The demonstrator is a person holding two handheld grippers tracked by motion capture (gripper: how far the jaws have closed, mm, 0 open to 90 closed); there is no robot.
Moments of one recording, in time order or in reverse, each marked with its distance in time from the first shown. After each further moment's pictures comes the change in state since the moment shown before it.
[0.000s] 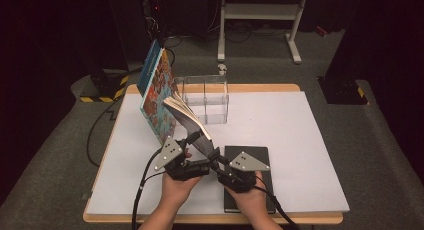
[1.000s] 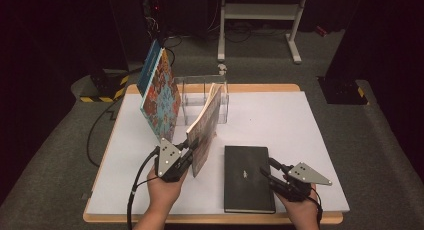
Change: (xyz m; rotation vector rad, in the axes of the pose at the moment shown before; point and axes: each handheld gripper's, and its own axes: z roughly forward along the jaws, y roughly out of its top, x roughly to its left) left arm 0.000 0.013 -0.023 0.133 0.251 0.237; right arm -0.080 -0.042 -0.104 -0.039 -0.158 0.023
